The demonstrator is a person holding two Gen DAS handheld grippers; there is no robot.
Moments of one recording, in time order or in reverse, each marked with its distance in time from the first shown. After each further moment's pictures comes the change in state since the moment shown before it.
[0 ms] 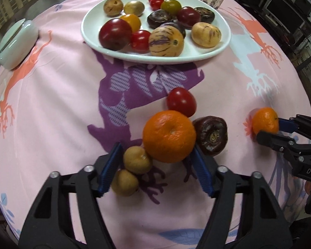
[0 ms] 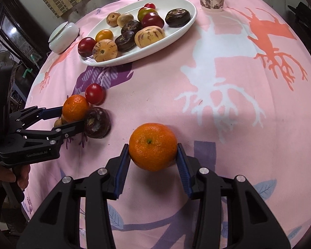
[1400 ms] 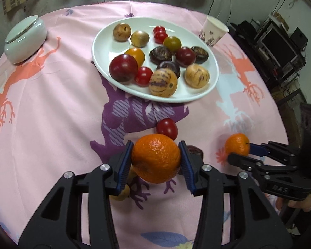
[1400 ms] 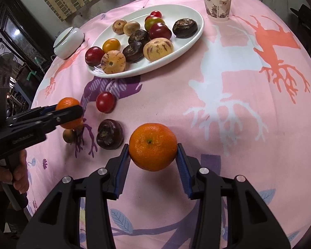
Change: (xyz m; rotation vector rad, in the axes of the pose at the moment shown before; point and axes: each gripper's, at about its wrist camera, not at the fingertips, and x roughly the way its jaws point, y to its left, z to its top) left arm -0.044 0.014 0.010 -0.149 -0.144 -0.129; right arm -0.010 0.006 0.015 -0.004 -0.029 0.031
